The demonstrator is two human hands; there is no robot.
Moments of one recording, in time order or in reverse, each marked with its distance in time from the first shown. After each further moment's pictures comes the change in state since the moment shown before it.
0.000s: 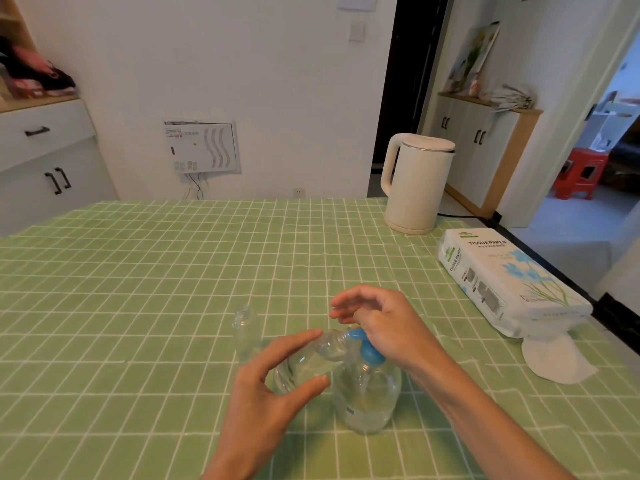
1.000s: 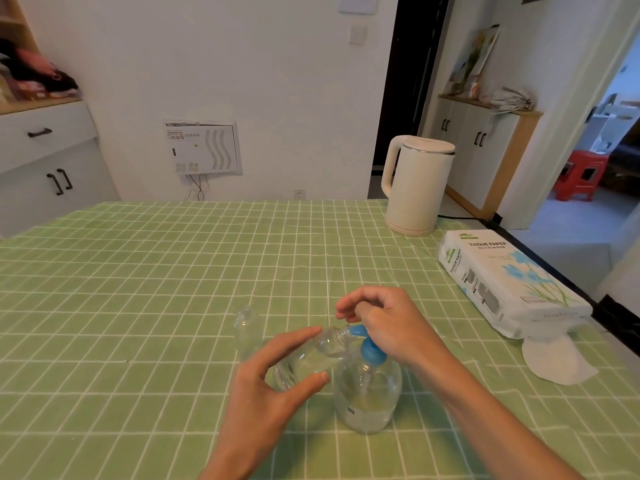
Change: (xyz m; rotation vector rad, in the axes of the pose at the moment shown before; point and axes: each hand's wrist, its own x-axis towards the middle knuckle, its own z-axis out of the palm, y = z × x) left_hand 0.002 0.002 -0.003 0.004 -0.002 0.006; right_hand -0.001 -0.006 -0.001 -0.086 0.038 0.026
